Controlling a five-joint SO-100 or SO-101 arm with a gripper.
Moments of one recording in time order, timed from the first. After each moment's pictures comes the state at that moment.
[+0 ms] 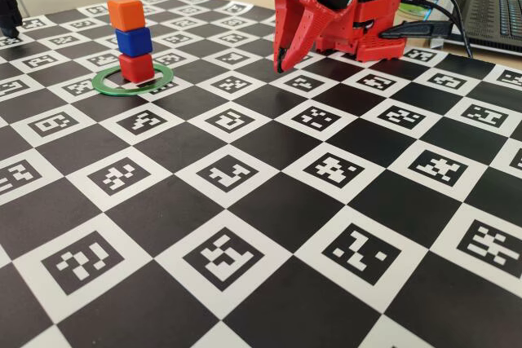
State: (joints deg) arm -1.0 189.5 179.2 70.8 -74.5
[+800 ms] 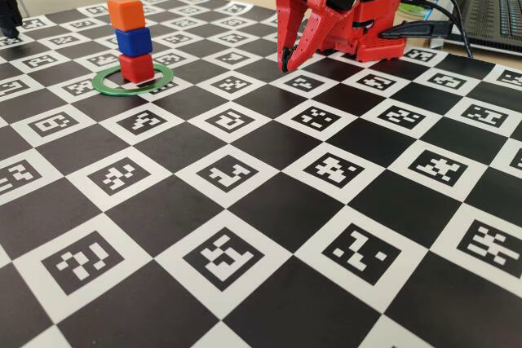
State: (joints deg) arm -0.1 189.7 179.2 72.4 -83.3
